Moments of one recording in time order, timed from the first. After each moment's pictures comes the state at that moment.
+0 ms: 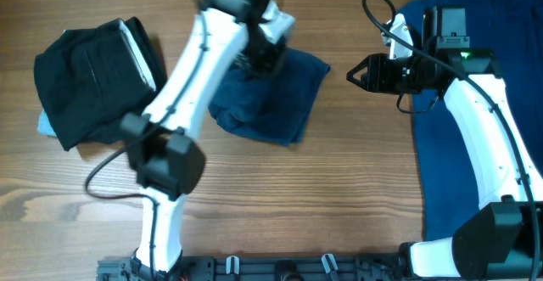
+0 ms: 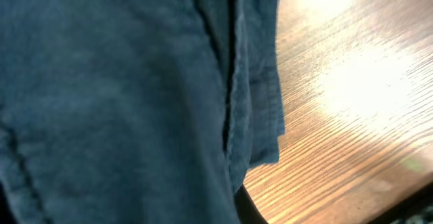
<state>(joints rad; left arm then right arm) -0.46 2.20 2.23 -1.45 0.18 0.06 0.02 1.60 1.36 -0.90 -0.59 0.07</state>
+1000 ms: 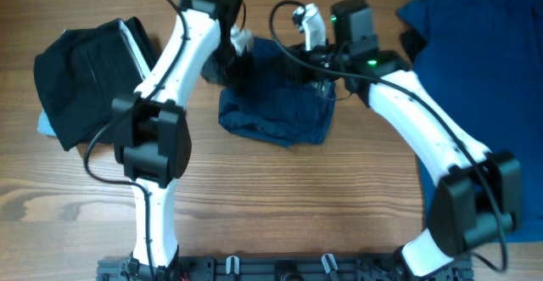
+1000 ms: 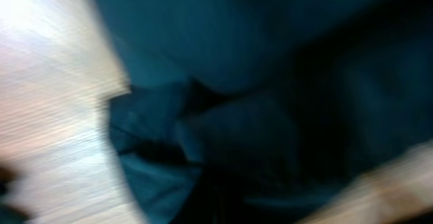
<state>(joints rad) -0.30 2.25 1.98 -1.37 0.22 -0.05 0.37 1.77 1.34 -0.32 -0.62 0.21</state>
